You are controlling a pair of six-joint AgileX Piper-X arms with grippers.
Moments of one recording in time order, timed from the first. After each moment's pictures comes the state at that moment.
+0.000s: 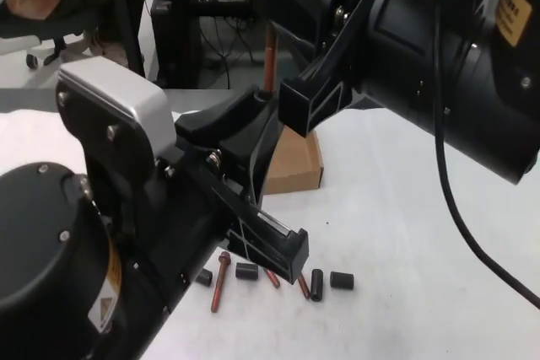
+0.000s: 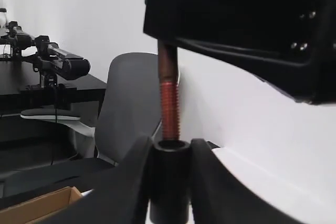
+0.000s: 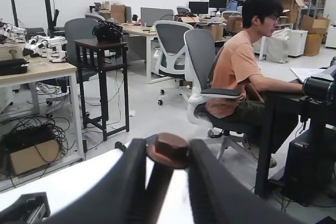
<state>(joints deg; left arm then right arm) -56.0 50.9 -24.6 -29.5 -18.1 -2.6 50.2 62.1 -50.0 -9.7 1.8 -0.4</state>
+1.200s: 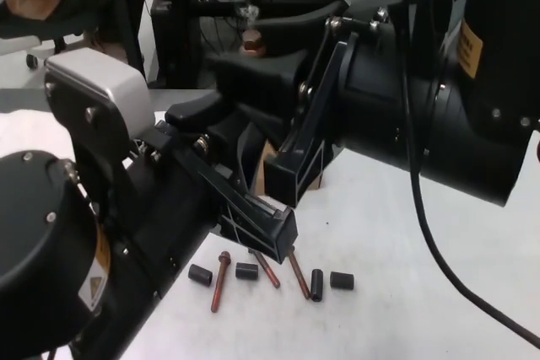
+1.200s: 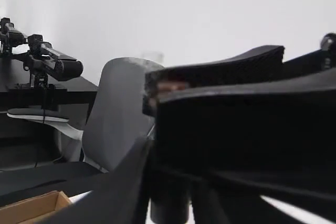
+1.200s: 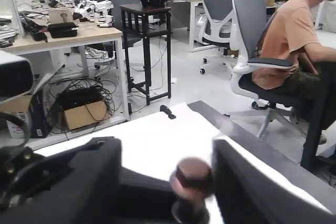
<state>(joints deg) -52.7 50.9 -24.1 -31.7 -14.1 -6.8 52.1 63.7 -50.3 -3.8 -6.5 0.0</state>
